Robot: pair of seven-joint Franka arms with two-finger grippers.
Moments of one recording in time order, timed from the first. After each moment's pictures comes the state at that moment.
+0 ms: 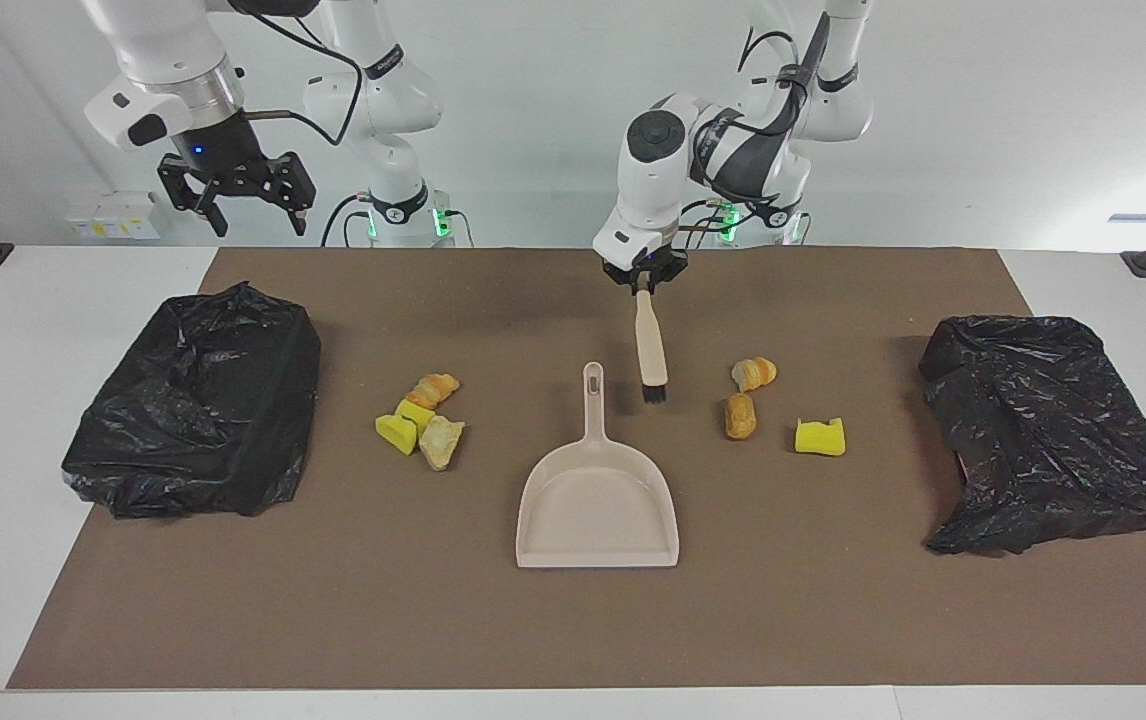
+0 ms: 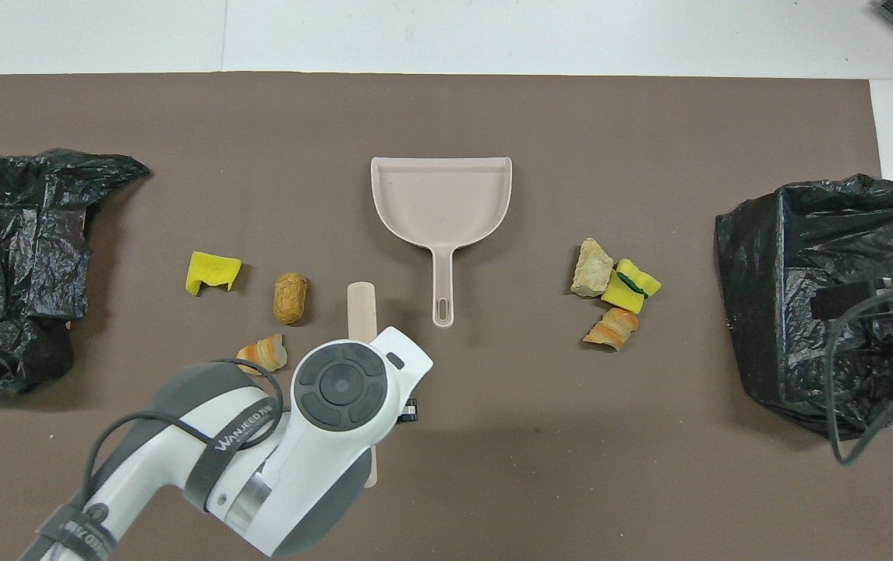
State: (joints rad) left arm -0.14 -0.03 -0.56 -2.15 -0.05 1.96 -0.69; right arm 0.09 -0.14 -0.05 -1.67 -0.03 1.53 -0.02
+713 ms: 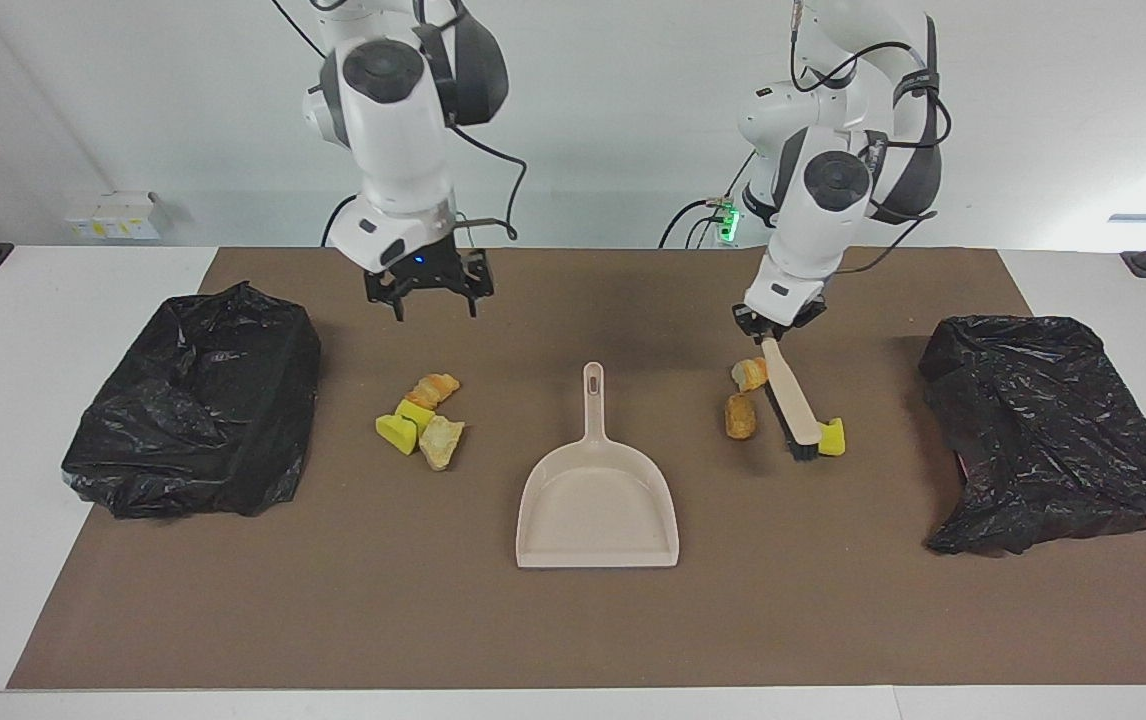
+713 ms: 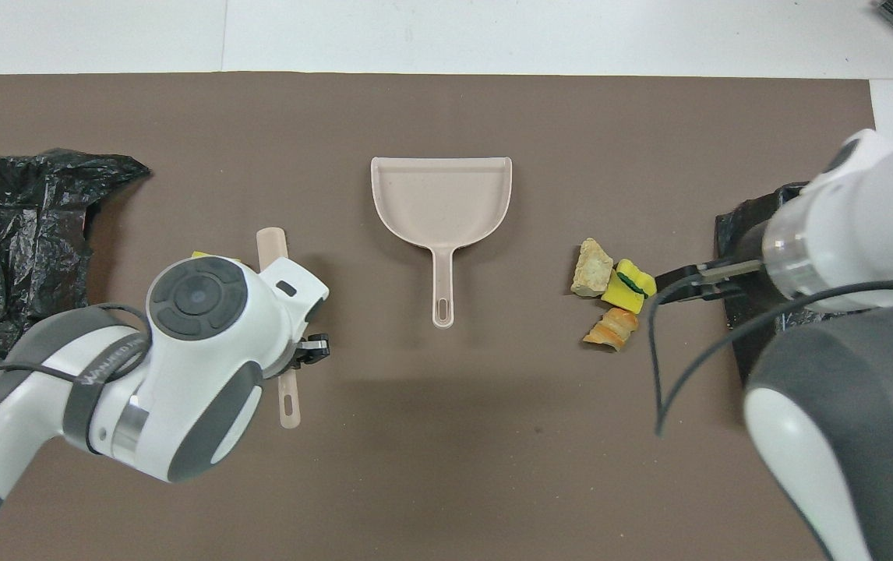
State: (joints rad) left arm 0.27 -0.03 -0.55 -2.11 0.02 1.94 -0.34; right arm 0.43 0.18 -0.03 -1.66 -0.02 1.80 0.38
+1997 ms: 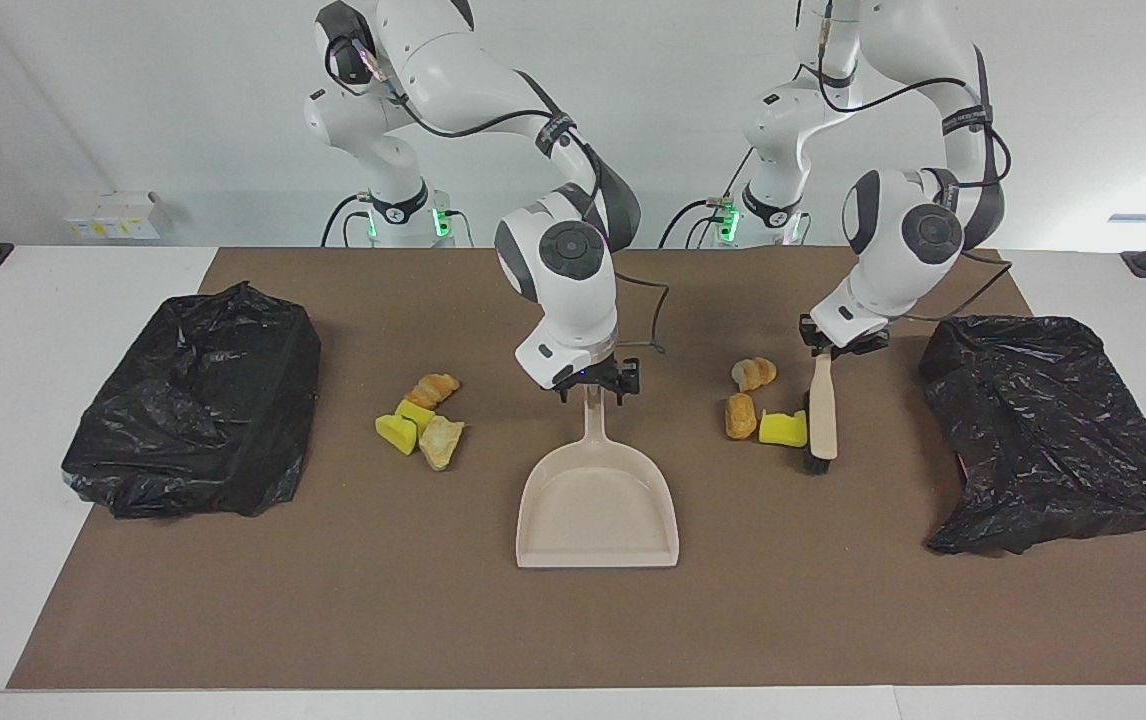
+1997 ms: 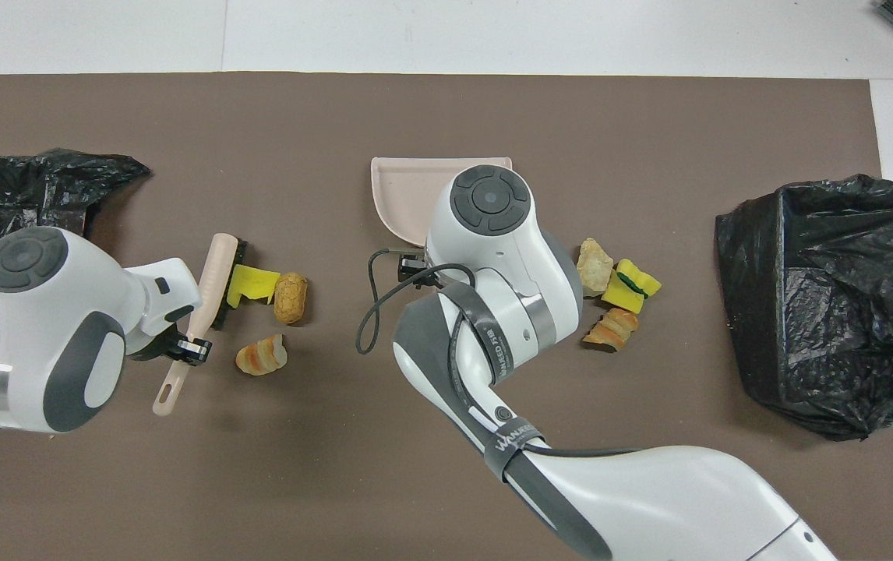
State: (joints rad) left arm 0.40 0.01 -0.59 -2.22 0.02 2.01 0.15; right arm 0.57 0.51 -0.01 -1.52 0.14 2.02 0.62
